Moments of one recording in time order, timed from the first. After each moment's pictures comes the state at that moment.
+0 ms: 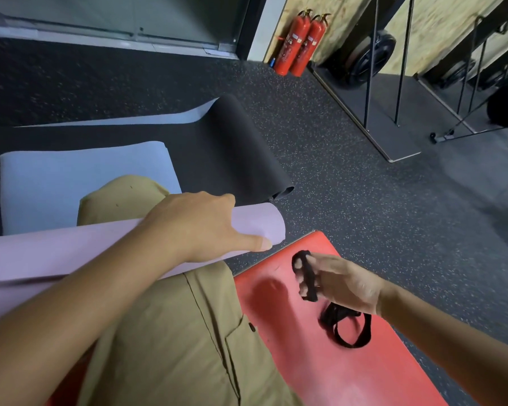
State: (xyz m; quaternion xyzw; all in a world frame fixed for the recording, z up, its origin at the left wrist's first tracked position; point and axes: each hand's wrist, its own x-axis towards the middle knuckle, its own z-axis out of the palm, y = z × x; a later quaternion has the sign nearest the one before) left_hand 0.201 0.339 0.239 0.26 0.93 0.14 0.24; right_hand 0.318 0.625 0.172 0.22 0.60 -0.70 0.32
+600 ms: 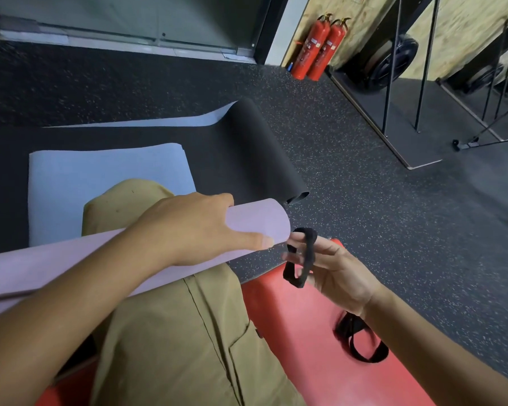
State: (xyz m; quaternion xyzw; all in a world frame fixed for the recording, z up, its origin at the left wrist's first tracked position) left_hand 0.195 0.309 0.233 0.21 0.92 0.21 0.24; right_hand 0.288 0.570 0.172 0.21 0.54 -0.80 0.15
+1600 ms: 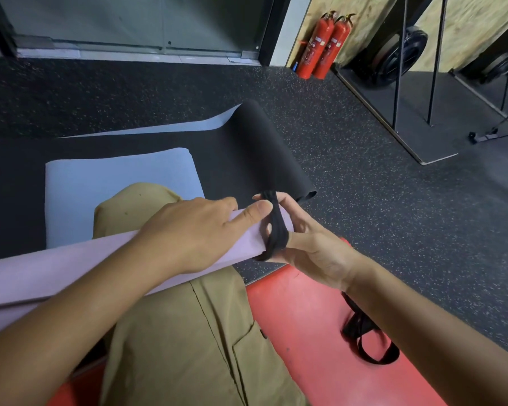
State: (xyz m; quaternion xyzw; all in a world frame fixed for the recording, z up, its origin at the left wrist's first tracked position) left_hand 0.210 0.317 0.247 0.23 0.91 0.24 0.24; right_hand 0.252 0.521 0.211 0.02 0.62 -0.75 0.24
